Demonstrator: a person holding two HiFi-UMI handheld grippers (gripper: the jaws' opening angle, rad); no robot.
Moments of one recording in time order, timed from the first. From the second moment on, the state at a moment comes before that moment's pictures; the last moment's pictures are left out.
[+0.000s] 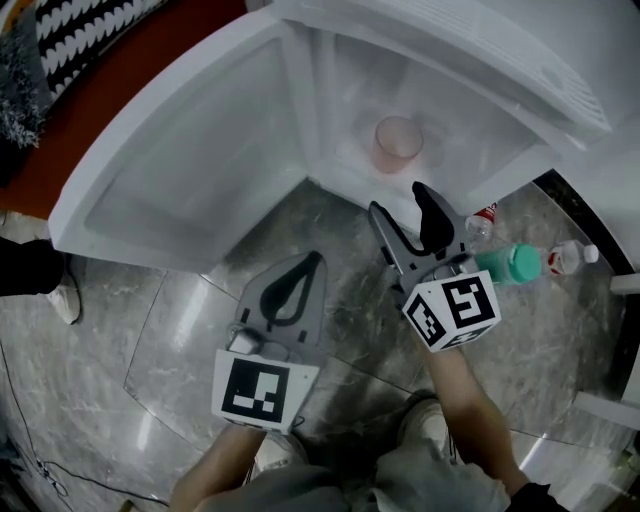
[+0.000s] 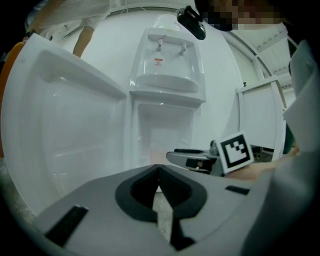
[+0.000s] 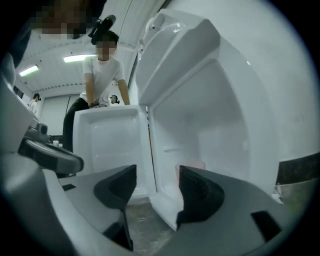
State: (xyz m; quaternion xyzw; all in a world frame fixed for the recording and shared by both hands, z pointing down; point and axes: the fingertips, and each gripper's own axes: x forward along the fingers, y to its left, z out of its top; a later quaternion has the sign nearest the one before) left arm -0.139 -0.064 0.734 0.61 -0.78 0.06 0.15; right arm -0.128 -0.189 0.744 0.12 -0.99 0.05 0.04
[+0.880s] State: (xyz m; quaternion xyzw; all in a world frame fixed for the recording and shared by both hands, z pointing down) left arm -0.141 -0.063 0.704 0.61 -0.79 0.08 0.08; right arm -0.106 -0.105 0.669 -0.01 -1.00 0.01 0.04
